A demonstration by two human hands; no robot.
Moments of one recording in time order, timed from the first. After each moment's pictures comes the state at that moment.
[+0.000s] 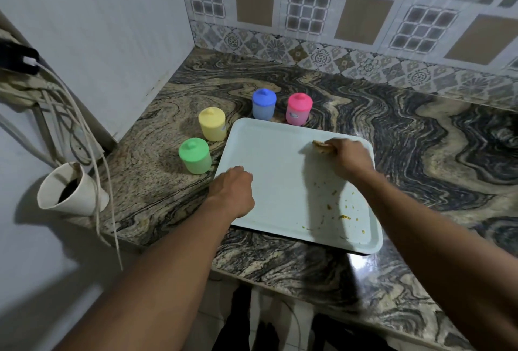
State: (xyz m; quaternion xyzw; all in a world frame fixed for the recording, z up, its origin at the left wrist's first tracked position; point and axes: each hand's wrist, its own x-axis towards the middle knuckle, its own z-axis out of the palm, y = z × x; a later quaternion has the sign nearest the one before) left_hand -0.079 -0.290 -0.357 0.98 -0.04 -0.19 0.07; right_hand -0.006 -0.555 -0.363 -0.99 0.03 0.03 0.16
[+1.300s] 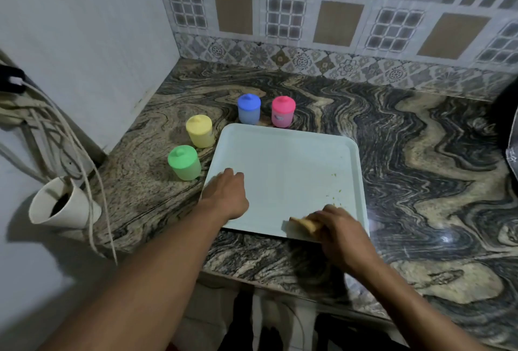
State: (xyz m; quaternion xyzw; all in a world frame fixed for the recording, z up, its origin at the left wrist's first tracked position) left_hand -0.081 -0.298 -0.353 0.97 -0.02 -0.21 0.09; right_hand -0.173 -0.557 -0.375 -0.97 -0.10 0.05 0.22
